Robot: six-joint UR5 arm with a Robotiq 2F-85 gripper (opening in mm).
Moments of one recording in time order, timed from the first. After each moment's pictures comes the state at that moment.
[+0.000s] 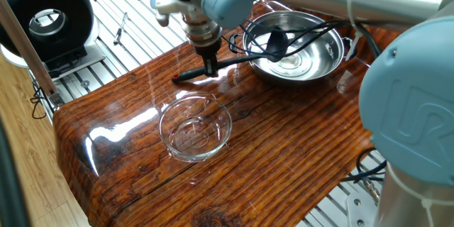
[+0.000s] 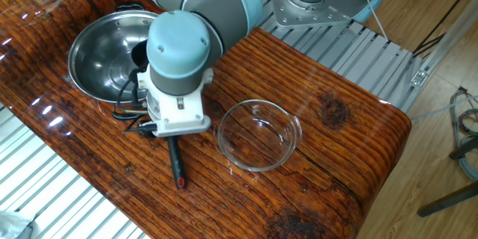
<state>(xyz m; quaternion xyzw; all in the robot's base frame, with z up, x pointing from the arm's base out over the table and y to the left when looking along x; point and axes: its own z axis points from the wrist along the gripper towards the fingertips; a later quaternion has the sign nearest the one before) 0.602 0.013 0.030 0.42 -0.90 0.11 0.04</state>
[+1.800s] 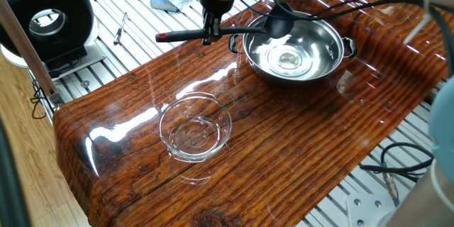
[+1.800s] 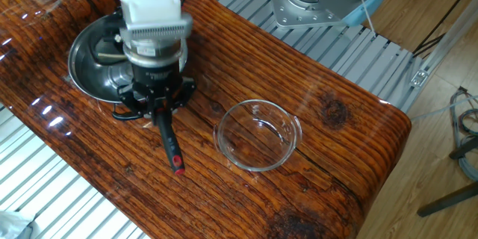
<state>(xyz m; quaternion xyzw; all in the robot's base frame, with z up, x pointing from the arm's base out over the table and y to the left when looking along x) 0.613 0.032 0.154 0.47 -0.87 0.00 -0.14</state>
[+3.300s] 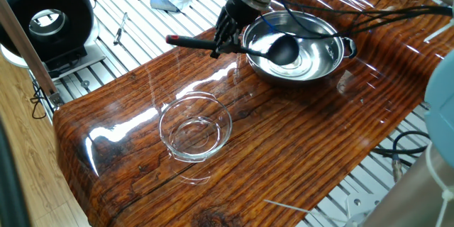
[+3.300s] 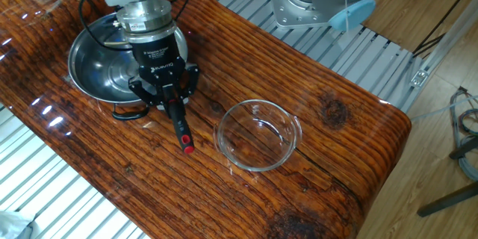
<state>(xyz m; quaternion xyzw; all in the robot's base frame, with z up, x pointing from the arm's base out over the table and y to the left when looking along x) 0.580 0.032 0.123 0.45 -0.85 -0.15 -0.21</state>
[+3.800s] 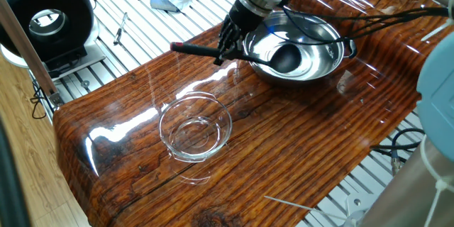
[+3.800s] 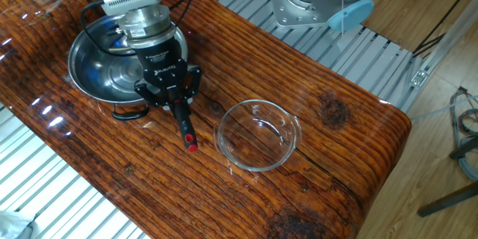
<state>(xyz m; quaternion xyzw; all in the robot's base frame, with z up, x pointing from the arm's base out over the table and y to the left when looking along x) 0.562 0.028 0.106 0.43 -0.87 -0.17 -0.18</state>
